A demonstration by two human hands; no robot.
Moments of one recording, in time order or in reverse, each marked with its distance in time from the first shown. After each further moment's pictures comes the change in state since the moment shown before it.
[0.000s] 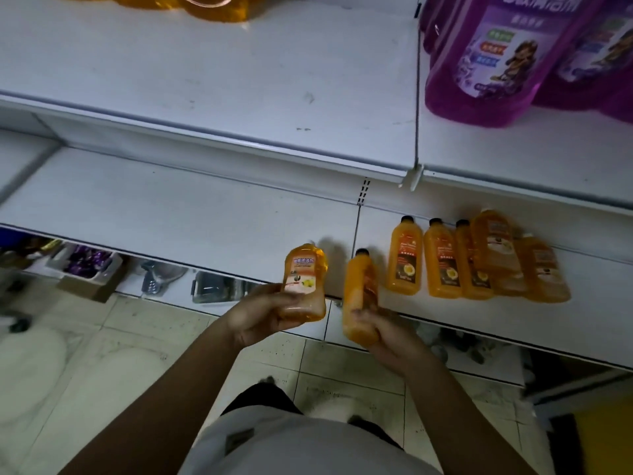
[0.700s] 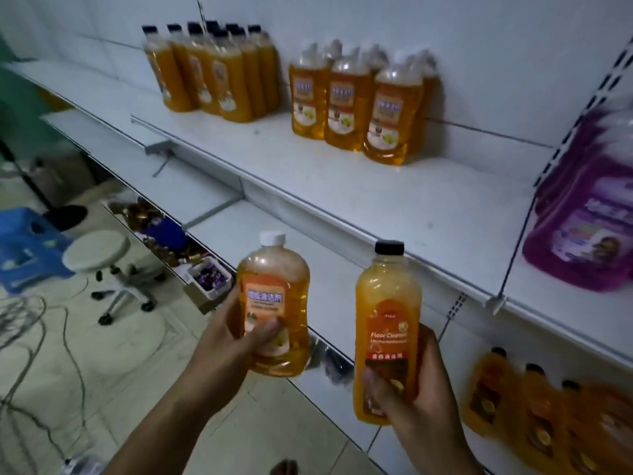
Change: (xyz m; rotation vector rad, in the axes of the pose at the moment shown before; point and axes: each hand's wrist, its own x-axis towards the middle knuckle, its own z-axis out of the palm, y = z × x) left_hand -0.249 0.042 0.048 0.015 0.622 0.804; right_hand -0.146 -0.073 0.123 -0.544 -0.357 -0.738
